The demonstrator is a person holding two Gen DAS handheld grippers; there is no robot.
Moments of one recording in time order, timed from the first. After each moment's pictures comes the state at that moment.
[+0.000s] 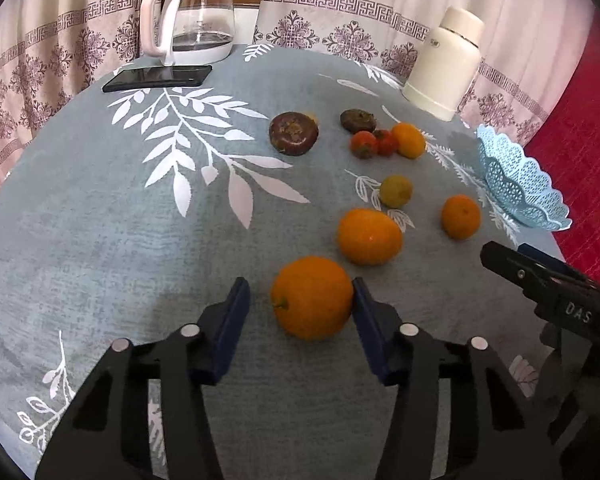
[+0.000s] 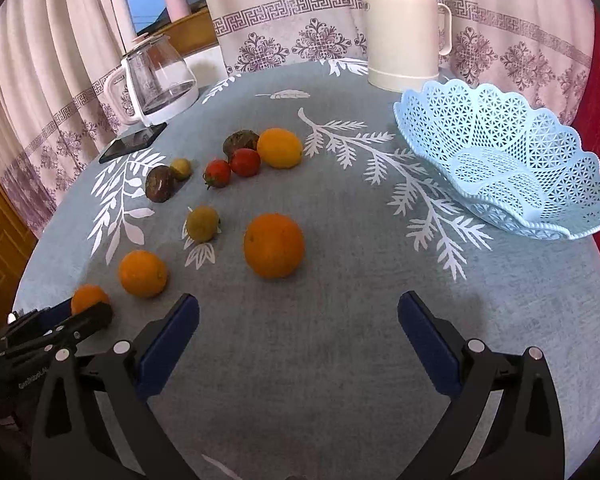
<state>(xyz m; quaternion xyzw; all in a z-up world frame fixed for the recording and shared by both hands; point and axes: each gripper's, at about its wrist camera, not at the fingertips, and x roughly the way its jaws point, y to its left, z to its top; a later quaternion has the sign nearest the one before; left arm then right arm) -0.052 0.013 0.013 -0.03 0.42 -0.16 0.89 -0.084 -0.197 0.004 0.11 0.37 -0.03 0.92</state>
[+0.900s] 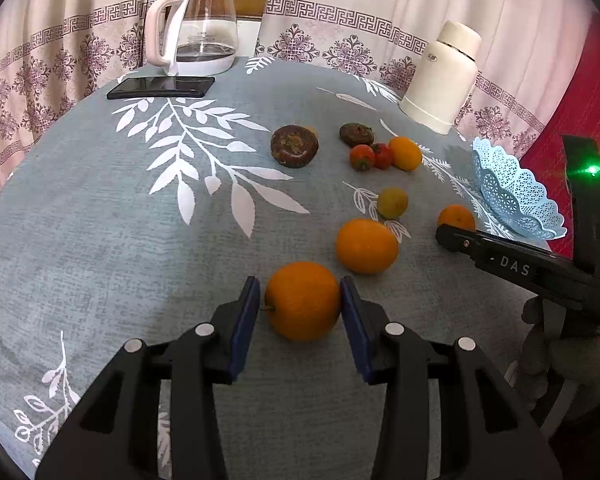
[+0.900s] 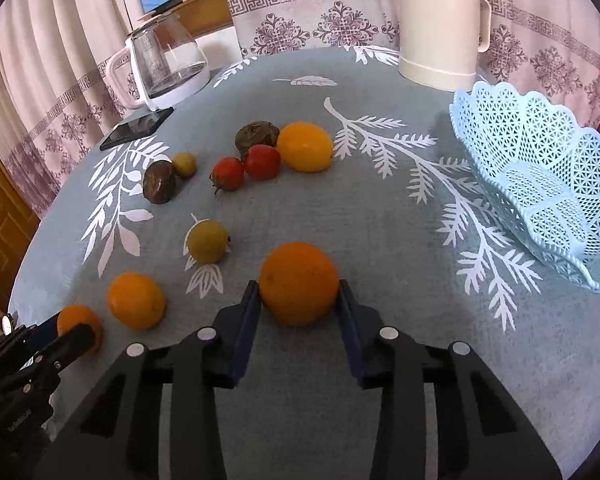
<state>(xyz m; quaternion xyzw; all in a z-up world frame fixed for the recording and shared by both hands) -0.056 0.016 0.015 -0.04 0.40 -0.16 0.90 -0.039 -0.185 -0.004 0.09 0.40 -0.01 0.91</state>
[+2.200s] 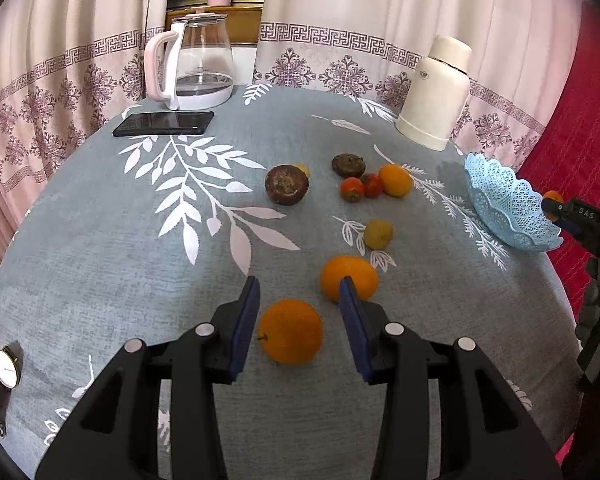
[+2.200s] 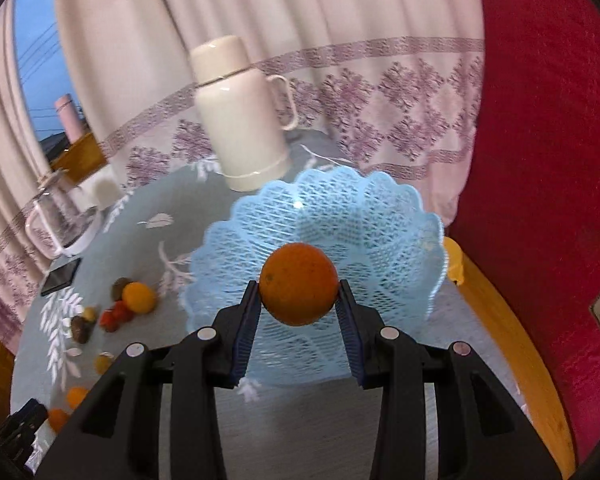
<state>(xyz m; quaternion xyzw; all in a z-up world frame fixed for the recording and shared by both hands) -0.064 0.005 0.046 -0.01 0.37 -0.14 0.92 -0.101 -0.348 0.054 0.20 0.27 -0.19 0.92</state>
